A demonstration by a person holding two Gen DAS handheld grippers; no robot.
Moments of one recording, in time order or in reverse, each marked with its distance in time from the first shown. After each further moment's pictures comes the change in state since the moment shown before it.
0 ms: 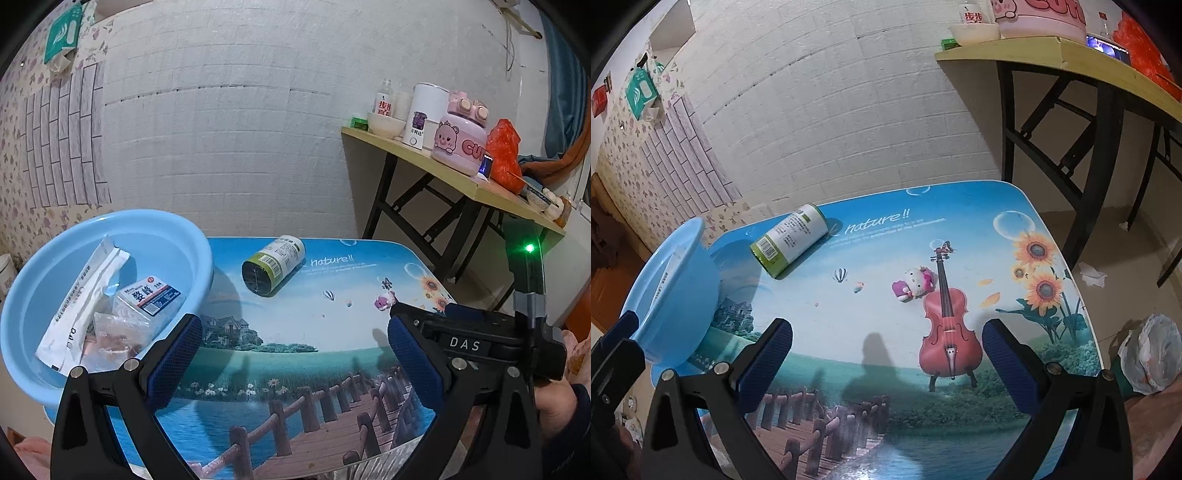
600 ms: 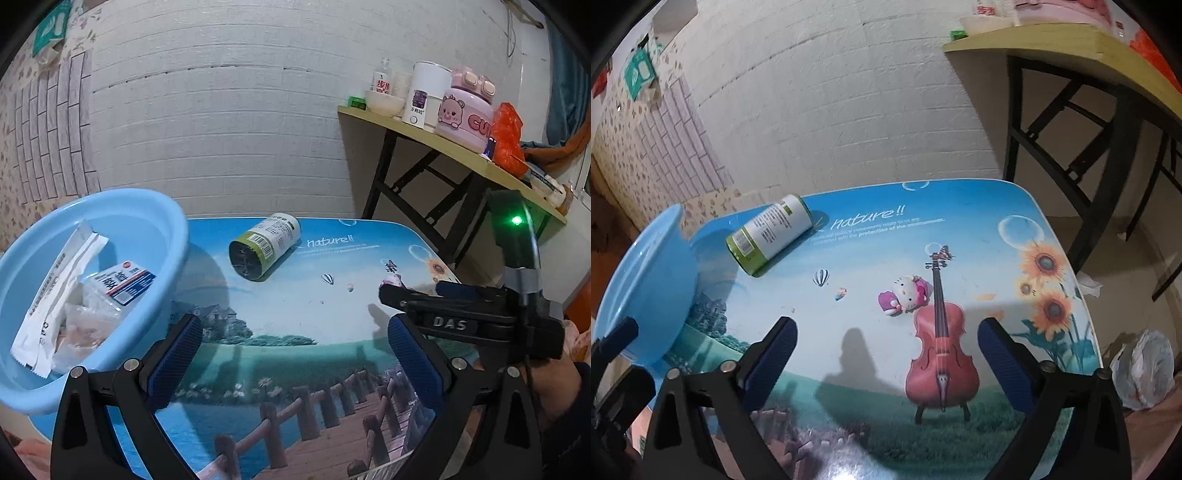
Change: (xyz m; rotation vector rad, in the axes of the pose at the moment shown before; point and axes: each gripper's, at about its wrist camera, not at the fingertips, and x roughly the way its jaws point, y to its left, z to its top) left arm 0.036 -0.006 -0.009 0.012 0.057 -0.012; right arm 0.034 -0.004 0.010 -0.064 0.040 -0.029
